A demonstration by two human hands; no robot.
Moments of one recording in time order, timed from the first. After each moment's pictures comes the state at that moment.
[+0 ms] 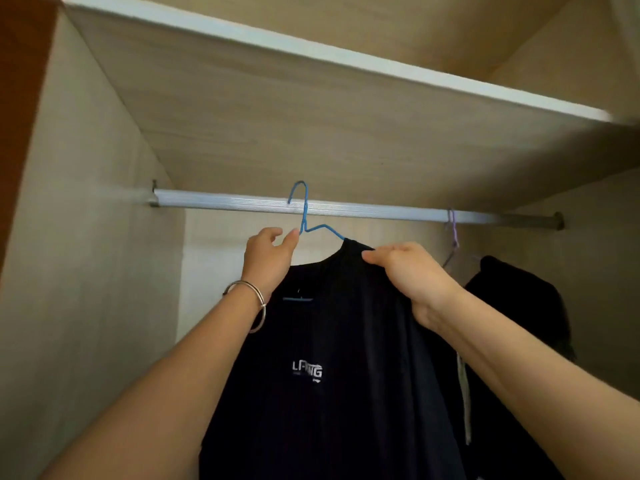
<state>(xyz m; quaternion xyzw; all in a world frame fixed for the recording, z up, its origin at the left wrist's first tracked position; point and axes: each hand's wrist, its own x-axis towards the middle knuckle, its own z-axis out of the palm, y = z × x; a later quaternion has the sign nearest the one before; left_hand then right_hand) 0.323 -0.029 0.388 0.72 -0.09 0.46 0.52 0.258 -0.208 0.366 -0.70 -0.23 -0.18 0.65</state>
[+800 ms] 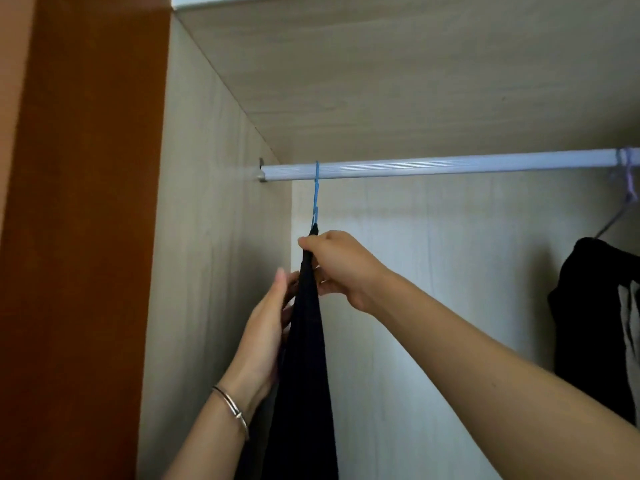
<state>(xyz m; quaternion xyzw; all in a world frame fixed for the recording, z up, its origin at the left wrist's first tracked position) 0.215 0.022 0.265 0.67 -0.08 0.34 0.65 0.257 -0.069 0.345 -0.68 -0.42 0.03 0.59</state>
